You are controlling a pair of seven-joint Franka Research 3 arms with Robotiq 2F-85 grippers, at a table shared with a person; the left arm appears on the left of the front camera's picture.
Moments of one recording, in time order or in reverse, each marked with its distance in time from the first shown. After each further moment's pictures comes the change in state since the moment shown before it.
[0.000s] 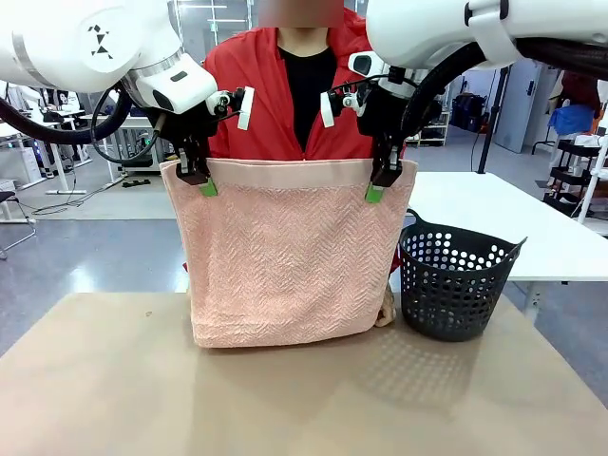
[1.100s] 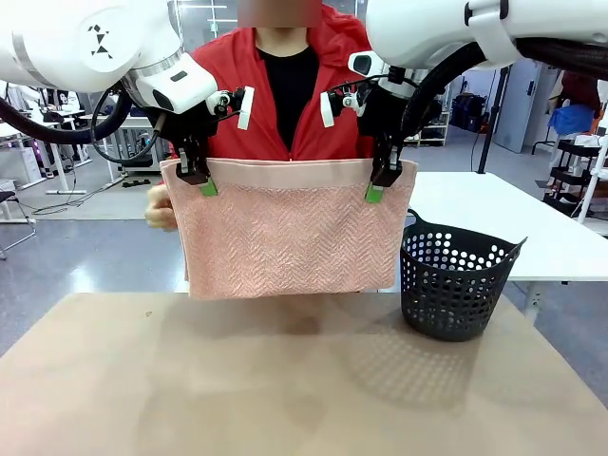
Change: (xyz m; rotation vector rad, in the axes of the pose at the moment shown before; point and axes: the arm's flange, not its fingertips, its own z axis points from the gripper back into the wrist) left arm 0.000 0.000 0.000 0.000 0.000 0.000; right arm 0.000 0.000 0.000 0.000 0.000 0.000
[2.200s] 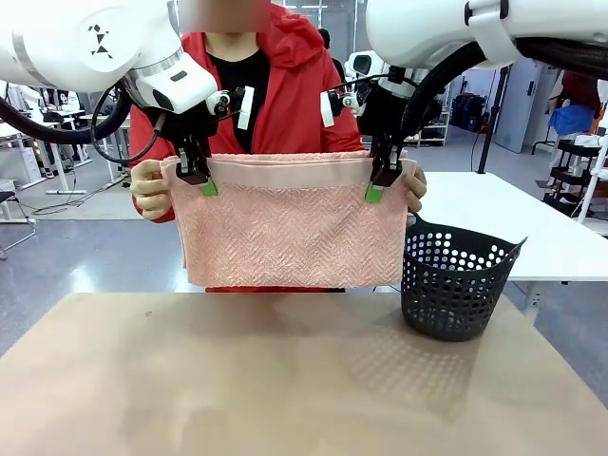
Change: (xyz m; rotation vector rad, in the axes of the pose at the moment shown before) left arm 0.000 0.000 0.000 0.000 0.000 0.000; right arm 0.000 0.000 0.000 -0.001 0.000 0.000
